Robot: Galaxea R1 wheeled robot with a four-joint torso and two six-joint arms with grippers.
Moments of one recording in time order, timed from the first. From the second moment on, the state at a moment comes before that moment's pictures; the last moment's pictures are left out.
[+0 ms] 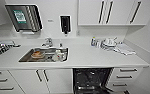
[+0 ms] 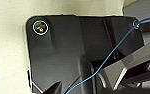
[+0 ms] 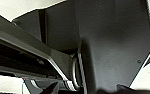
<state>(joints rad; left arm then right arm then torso) 1.51 2.77 -2.35 -0.04 -0.07 0.12 -1.56 3.03 -2.73 -1.17 0.12 1.24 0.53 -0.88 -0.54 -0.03</state>
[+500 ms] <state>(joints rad) 1.50 2.77 -2.35 -0.06 -0.08 0.12 -1.56 3.03 -2.75 -1.01 0.10 1.10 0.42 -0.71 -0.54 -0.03</state>
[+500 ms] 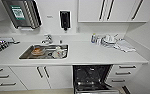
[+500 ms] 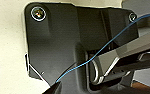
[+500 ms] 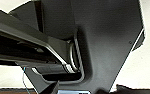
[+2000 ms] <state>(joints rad) 1.50 2.78 -2.35 -0.06 -0.08 0.12 -1.53 3.03 -2.75 -0.22 0.11 0.28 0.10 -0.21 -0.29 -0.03</state>
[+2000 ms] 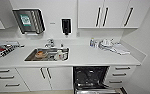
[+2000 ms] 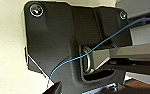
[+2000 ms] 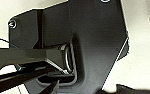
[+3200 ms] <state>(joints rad) 1.52 2.82 -2.41 -0.16 -0.05 0.10 -1.55 3.03 -2.75 -0.22 0.11 0.28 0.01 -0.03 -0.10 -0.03</state>
